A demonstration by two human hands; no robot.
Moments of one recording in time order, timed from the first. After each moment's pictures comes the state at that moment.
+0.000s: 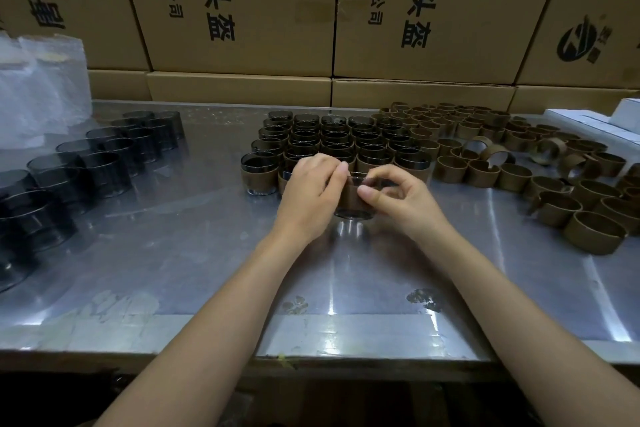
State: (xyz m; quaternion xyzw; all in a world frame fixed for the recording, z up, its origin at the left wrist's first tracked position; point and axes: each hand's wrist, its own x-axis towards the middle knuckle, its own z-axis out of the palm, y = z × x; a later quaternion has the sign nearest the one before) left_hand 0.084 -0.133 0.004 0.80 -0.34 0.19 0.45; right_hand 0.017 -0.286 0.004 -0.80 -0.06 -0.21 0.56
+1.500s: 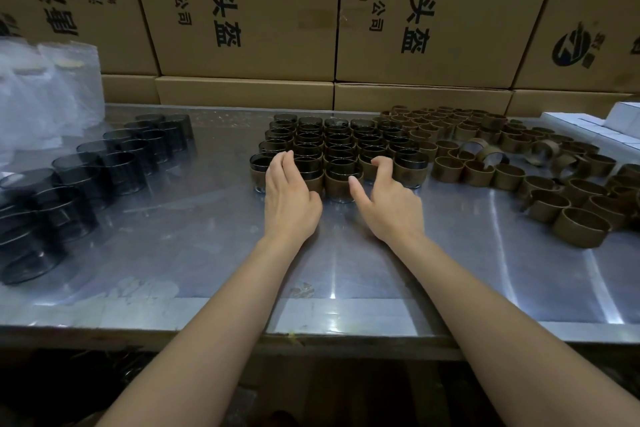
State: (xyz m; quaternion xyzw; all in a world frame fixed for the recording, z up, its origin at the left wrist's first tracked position) left_hand 0.079 -0.115 -0.008 0.89 -0.17 0.22 0.36; right_hand 0.042 -0.266 -0.016 -0.92 0.11 -0.33 0.16
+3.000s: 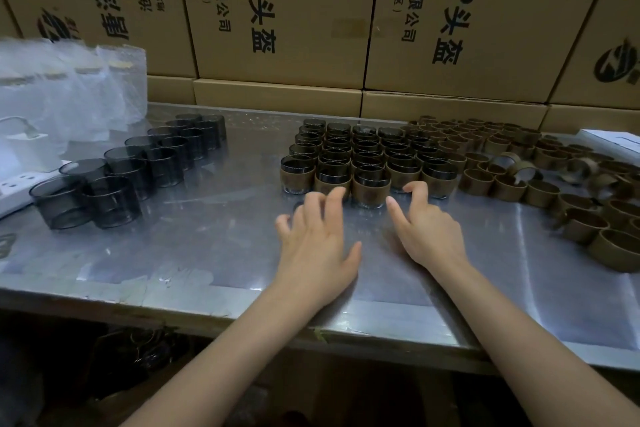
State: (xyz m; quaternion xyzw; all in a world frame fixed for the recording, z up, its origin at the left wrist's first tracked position) left_hand -0.003 -0.078 -0.005 0.92 -0.24 0.22 0.21; right_hand 0.014 -0.267 -0.016 -0.95 0.12 -0.25 0.14
